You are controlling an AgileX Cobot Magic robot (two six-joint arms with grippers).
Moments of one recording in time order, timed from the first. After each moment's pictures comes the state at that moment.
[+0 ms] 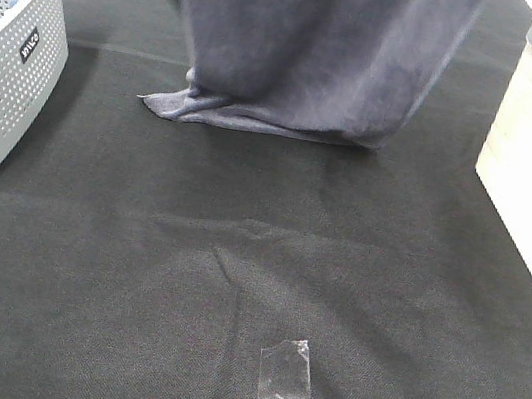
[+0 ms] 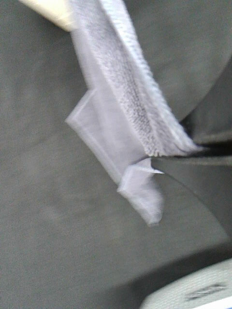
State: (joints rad) left arm -0.45 1.79 -2.15 0.00 1.21 0.02; right arm 0.21 1.71 -2.01 0.28 1.22 -0.14
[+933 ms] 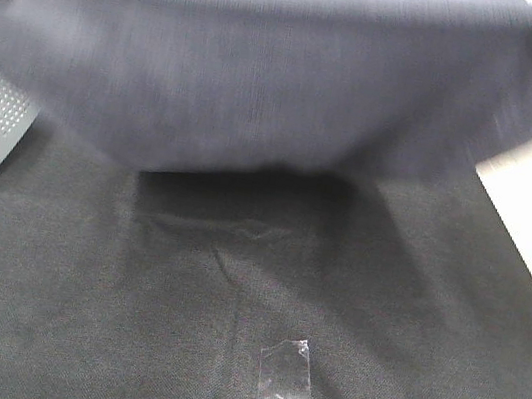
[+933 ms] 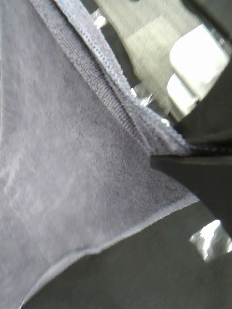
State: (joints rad) left arm -0.47 1.16 -1.26 -0.26 1.14 0.00; right arm 0.23 1.12 -1.20 0.42 1.22 -0.05
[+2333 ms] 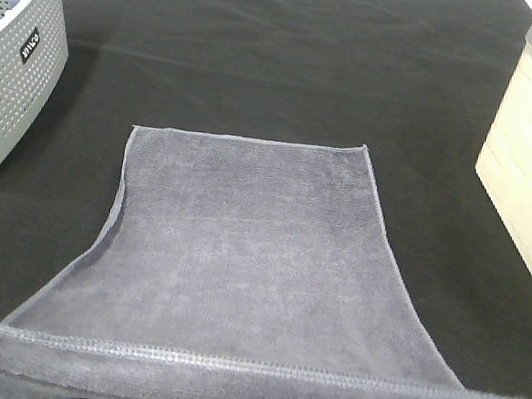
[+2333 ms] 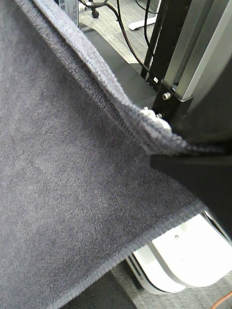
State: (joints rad) left arm -0.47 0.93 -0.71 -0.57 1.13 0.01; right arm 0.23 0.77 -0.62 0.52 1.21 0.02
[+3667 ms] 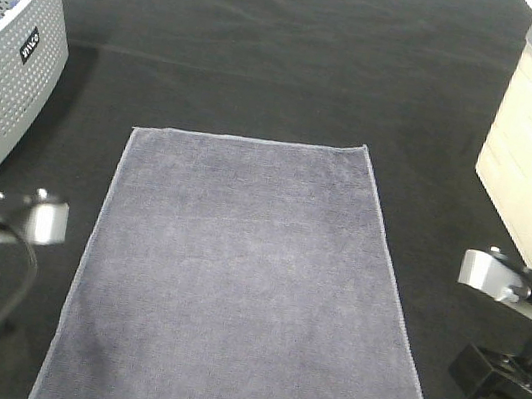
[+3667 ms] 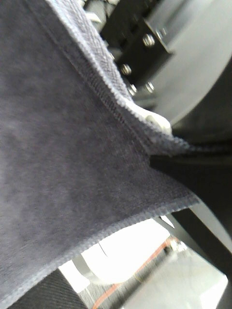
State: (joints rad) left arm -0.51 1.50 -0.71 -0.57 1.14 0.15; right arm 0.22 1.44 -0.60 0.49 1.17 -0.17
